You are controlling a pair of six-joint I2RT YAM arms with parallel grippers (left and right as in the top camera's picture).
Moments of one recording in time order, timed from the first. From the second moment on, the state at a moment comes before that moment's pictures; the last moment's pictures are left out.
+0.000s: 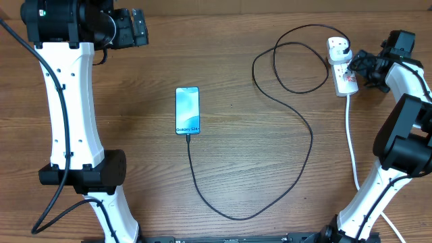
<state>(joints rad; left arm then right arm) -0.04 2.07 2.69 -1.64 0.02 -0.21 -0.37 2.27 1.71 -0.49 -0.04 0.25</state>
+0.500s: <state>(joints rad) -0.04 2.07 2.69 -1.64 0.02 -0.21 -0.37 2.27 1.71 -0.50 -0.06 0.25</state>
